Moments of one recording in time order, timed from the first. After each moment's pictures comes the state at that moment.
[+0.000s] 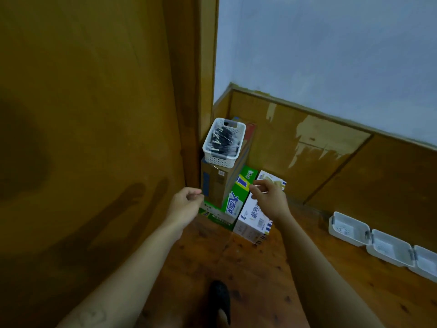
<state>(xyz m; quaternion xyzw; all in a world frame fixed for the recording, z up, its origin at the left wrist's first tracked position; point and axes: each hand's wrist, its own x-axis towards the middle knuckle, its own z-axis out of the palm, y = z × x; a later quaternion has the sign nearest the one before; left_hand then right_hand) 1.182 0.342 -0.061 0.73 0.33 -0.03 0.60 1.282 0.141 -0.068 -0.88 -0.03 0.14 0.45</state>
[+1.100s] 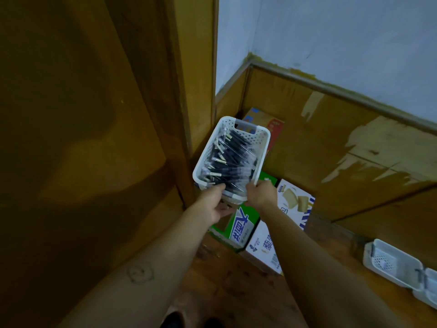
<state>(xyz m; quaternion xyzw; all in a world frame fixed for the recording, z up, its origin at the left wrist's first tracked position) 1.499 0.362 -0.215 0.35 0.48 -0.13 0.79 1.563 0.252 -0.251 -0.88 0.08 0.23 0.41</state>
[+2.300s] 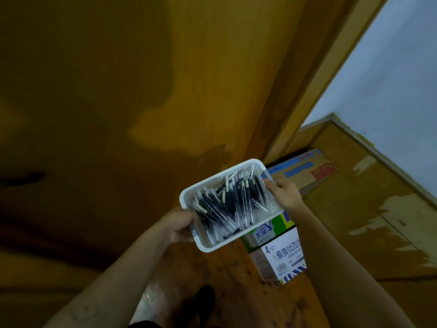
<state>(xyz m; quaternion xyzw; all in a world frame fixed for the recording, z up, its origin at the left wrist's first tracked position) 1.127 0.374 -0.099 0.42 0.53 -0.02 0.74 1.385 0.252 -0.079 -0.85 -0.25 0.30 0.34</state>
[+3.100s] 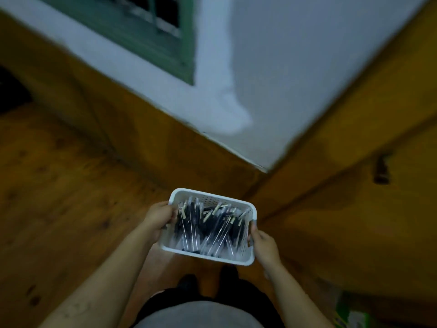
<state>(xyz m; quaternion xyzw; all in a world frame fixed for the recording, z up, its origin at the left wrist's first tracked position) 0.507 0.216 -0.146 0.07 0.75 0.39 0.53 0.771 0.288 -0.148 -0.68 -0.51 0.52 0.07</state>
